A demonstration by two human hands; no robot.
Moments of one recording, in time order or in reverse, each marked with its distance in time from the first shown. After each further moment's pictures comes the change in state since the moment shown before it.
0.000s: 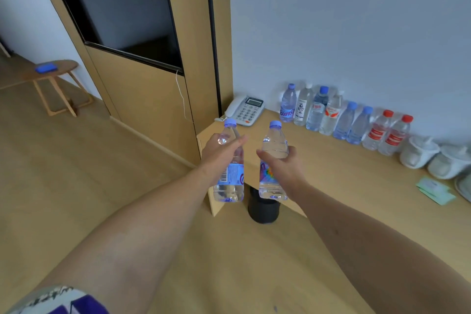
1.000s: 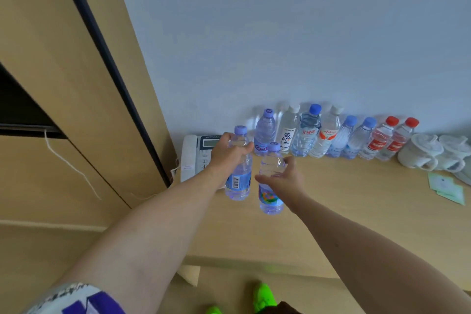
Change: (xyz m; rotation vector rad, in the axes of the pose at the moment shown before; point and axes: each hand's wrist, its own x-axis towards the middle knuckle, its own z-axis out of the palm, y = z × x) left_hand 0.425 0.052 0.117 0.172 -0.545 0.003; right_hand 0.329 0.007 0.091 -0.178 0.452 0.251
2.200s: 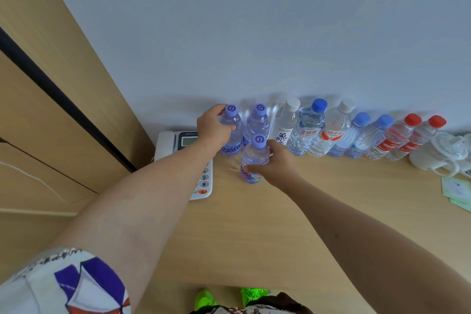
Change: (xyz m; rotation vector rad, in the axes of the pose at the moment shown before) left_hand 0.134 0.007 0.032 0.332 0.148 0.190; right_hand 0.099 -0.016 -0.004 -0.183 -0.160 -0.129
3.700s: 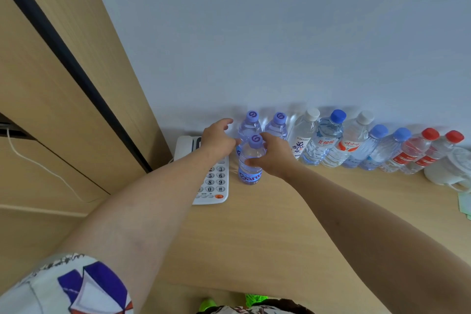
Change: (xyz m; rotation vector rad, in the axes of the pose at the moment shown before) left_hand 0.003 -0.026 -0.041 0.169 -0.129 -0.064; right_hand 0.022 -0.054 0.023 -0.177 -0.108 -0.149
